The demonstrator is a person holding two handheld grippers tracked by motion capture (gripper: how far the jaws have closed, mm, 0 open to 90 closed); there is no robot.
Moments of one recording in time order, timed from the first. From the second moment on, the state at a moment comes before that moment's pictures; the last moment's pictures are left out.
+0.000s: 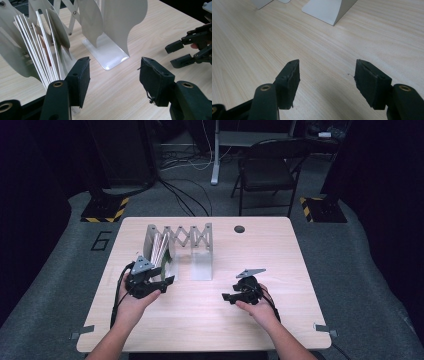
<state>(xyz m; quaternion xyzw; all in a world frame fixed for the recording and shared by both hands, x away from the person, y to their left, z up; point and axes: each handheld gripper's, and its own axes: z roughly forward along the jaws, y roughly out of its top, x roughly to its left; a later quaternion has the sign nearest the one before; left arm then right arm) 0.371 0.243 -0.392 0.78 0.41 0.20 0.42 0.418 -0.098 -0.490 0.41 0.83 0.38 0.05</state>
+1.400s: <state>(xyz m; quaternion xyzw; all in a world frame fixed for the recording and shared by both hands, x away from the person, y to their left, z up) 0.344 0.223 -0.470 0.82 0.36 0.15 0.41 0.408 -0.117 -0.492 0.43 0.82 0.38 0.07</state>
